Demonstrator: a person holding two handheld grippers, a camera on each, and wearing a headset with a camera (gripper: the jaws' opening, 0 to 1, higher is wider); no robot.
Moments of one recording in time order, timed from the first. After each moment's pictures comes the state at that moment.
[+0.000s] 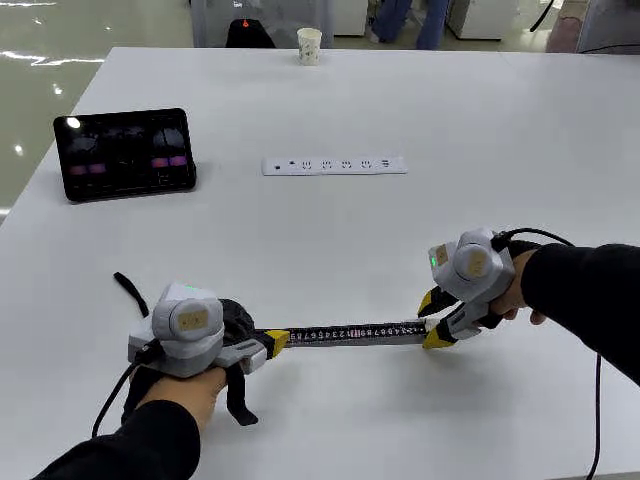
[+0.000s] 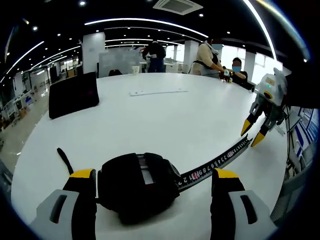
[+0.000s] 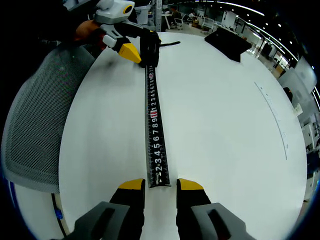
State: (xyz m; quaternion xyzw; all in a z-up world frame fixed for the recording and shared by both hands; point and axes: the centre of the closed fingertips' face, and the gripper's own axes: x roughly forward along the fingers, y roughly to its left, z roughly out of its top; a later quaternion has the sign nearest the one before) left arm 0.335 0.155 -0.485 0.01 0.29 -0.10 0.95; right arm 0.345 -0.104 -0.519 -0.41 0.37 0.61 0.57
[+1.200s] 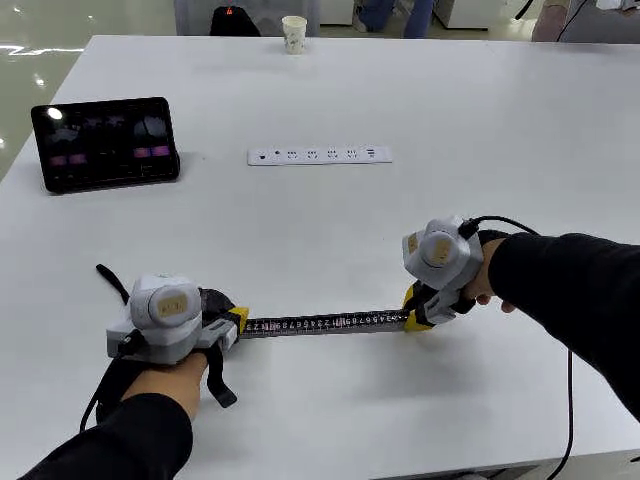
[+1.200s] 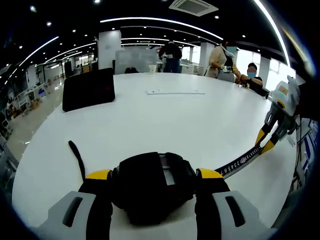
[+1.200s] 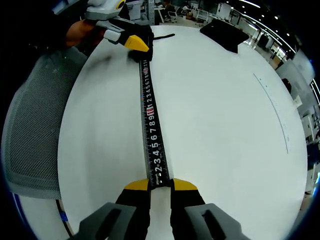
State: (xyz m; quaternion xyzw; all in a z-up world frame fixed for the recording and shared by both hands) left arm 0.340 0.175 -0.487 -0.01 0.30 -0.03 0.95; right arm 0.347 -0.104 -0.525 -0.41 0.41 0.58 0.57
